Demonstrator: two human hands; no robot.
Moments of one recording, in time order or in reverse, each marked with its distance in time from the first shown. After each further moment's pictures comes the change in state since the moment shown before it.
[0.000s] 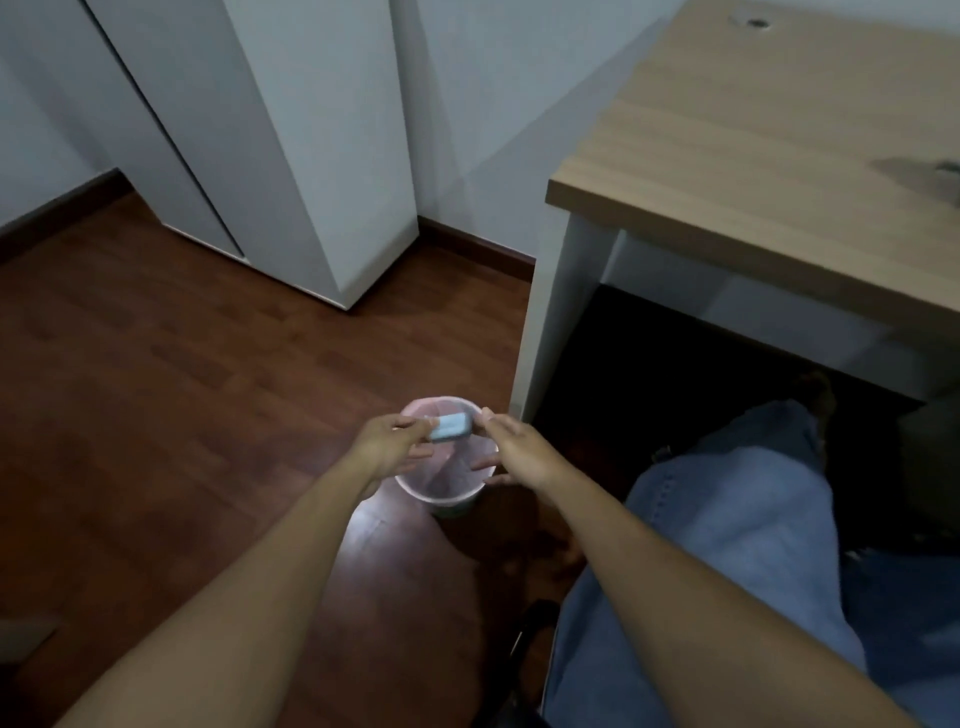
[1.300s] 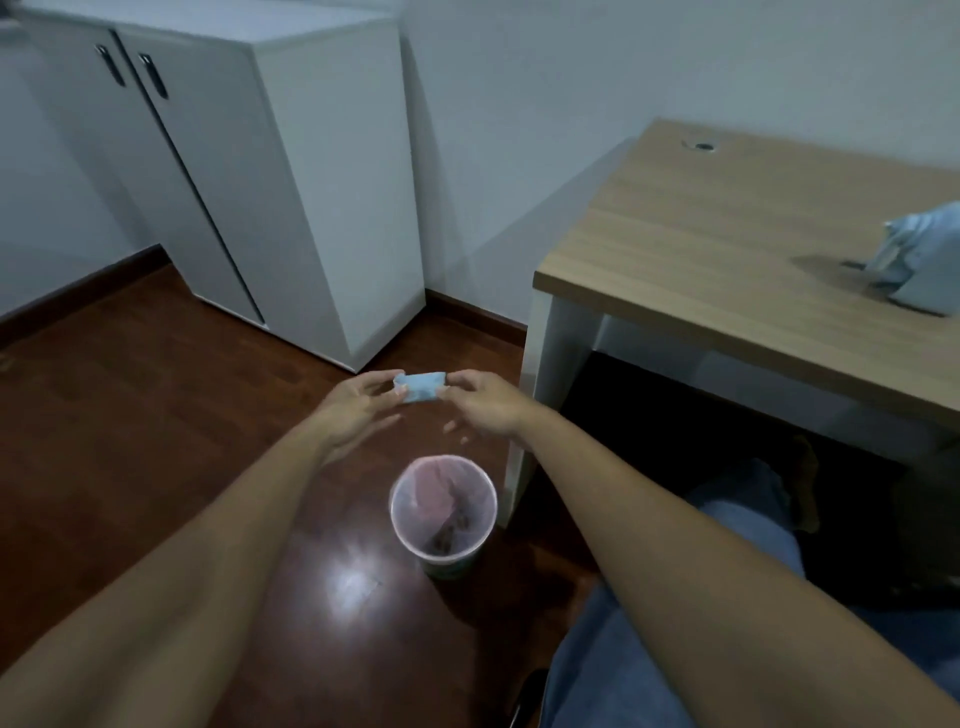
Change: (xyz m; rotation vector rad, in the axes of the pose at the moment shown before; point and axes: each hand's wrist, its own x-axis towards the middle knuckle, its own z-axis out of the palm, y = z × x) left_hand -0.017 0.106 -0.065 -0.220 -0.114 0.333; right_hand -0.024 -0.143 0.000 -0.358 -0.030 -0.288
